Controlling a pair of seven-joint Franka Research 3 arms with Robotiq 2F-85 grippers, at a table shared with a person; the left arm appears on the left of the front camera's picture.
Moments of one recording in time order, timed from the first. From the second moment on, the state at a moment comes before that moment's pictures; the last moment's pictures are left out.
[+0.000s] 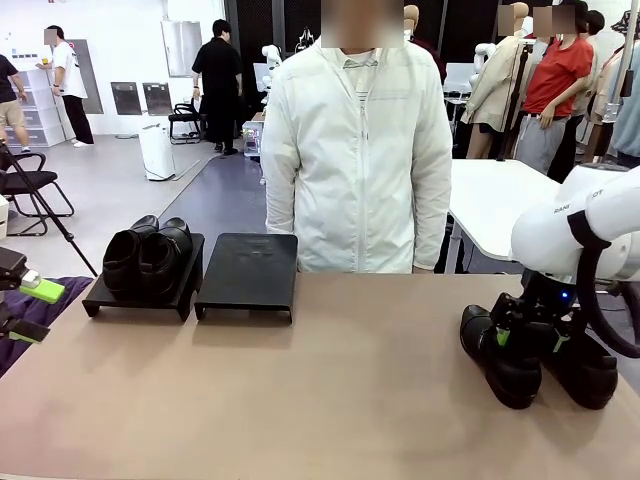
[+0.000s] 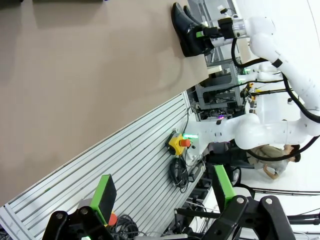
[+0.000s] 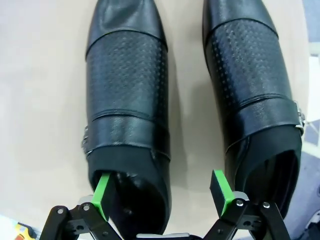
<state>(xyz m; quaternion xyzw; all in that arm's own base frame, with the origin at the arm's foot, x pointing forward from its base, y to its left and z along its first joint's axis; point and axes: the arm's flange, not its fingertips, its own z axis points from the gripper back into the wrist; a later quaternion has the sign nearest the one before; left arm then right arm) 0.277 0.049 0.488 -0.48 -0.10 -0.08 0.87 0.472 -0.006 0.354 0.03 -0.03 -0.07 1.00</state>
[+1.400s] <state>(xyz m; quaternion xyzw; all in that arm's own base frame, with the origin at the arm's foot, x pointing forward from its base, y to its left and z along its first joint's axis) 0.277 0.049 0.487 -0.48 -0.10 -0.08 0.87 0.474 -0.004 0.336 0.04 0.00 -0.07 1.00</state>
